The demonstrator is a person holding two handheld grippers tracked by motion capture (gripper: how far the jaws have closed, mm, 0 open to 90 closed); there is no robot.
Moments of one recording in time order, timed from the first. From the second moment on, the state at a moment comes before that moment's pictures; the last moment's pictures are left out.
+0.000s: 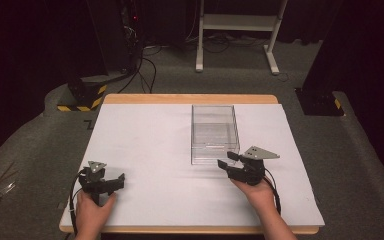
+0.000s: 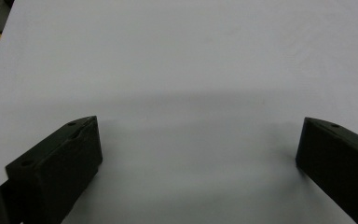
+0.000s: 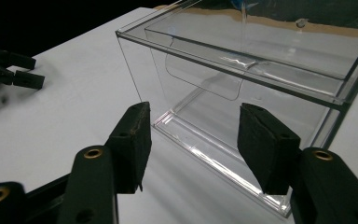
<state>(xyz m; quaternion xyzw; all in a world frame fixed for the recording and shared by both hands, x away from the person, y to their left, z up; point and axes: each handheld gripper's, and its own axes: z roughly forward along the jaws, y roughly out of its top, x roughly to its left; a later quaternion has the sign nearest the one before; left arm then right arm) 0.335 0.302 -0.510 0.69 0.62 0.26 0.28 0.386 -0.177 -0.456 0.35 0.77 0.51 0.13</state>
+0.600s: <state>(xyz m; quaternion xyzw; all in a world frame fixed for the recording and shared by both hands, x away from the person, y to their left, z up) 0.335 0.302 -0.510 0.69 0.62 0.26 0.28 0.397 -0.176 -0.459 0.37 0.76 0.53 0.13</state>
